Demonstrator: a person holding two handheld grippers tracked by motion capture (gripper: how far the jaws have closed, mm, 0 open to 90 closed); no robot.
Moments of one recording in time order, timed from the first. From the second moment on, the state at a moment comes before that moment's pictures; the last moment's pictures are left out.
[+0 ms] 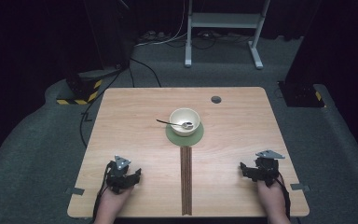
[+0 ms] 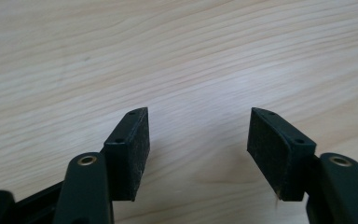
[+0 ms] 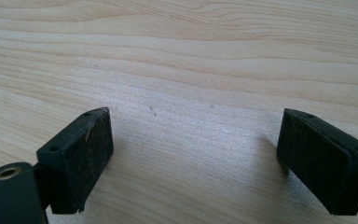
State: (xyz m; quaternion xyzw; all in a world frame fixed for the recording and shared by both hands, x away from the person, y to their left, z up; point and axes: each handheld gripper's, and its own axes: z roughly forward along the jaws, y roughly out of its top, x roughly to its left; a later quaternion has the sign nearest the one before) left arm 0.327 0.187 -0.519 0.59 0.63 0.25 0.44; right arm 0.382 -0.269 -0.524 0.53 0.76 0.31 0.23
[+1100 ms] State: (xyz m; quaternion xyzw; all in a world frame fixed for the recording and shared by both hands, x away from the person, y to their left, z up) left arm 0.341 0.071 -0.508 0.63 0.58 0.22 0.46; right arm 0.381 -0.269 -0.524 0.53 0.76 0.31 0.23
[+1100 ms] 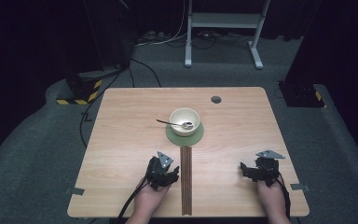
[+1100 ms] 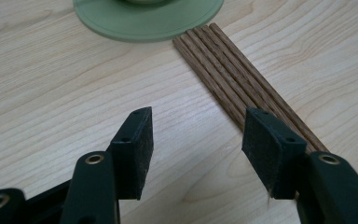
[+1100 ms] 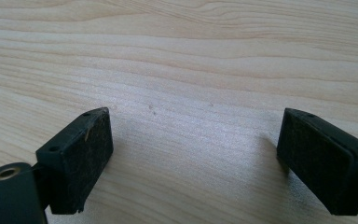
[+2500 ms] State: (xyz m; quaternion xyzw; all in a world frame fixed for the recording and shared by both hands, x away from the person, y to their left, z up) left arm 0.348 0.050 -0.525 0.64 0.59 0.21 0.45; right arm 0.381 -0.270 -0.524 0.53 0.76 0.30 0.23
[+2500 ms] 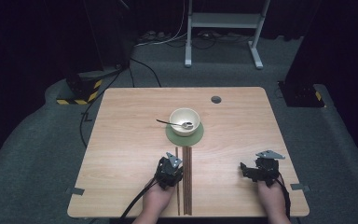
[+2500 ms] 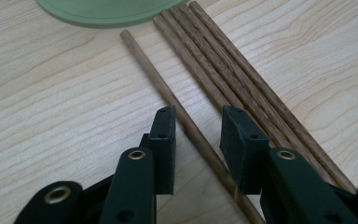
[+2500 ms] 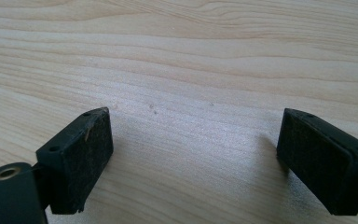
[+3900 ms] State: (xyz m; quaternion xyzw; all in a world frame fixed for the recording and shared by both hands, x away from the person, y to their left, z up) left arm 0.341 0.096 -0.521 0.63 0.62 0.18 0.43; right arm 0.380 -0.270 -0.523 0.52 0.76 0.30 0.23
